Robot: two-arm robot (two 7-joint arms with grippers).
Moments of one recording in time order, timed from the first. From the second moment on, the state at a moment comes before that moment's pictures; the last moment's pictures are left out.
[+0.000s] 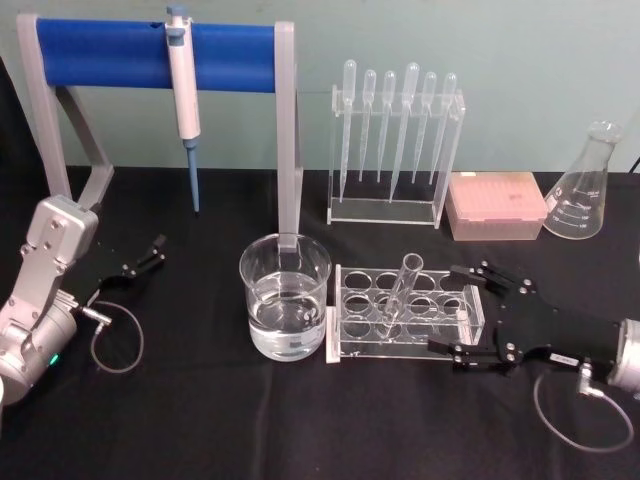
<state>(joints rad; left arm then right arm) -0.20 0.60 0.45 -1.41 -0.25 -0.12 0.03 0.20 0.75 -0.41 -1.53 0.59 -0.21 0.88</state>
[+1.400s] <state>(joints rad) -0.20 0.60 0.45 -1.41 -0.25 -0.12 0.03 0.37 0.60 -0.51 -1.40 0.48 -0.16 0.79</state>
